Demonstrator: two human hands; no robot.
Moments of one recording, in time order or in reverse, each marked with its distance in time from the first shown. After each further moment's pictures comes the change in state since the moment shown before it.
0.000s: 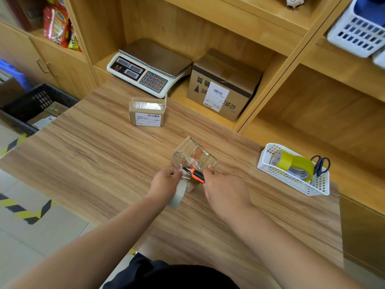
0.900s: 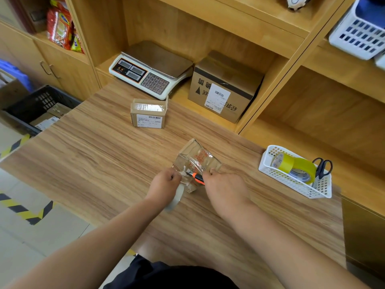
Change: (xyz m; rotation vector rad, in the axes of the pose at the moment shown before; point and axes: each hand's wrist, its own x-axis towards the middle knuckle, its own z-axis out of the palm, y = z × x) left_hand -0.003 0.003 -0.007 0.141 -0.006 0.069; right_hand 0.002 0.006 -0.014 -0.018 -0.182 -0.043
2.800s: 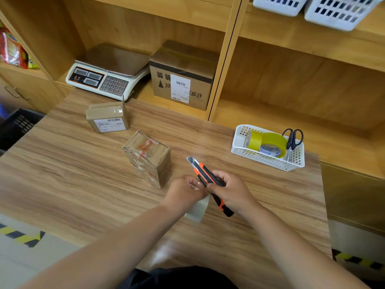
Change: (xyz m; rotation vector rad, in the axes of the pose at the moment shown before) left_hand -0.049 0.058 0.136 -0.051 -0.260 0.051; right_hand -0.058 0.113 0.109 1.553 0.176 0.281
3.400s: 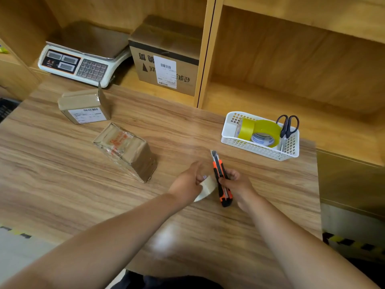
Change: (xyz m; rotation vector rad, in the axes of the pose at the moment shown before) left_hand 0.058 -0.015 0.056 0.370 -0.217 0.035; right_hand 0.044 0.110 -0.049 0.316 0.223 0.374
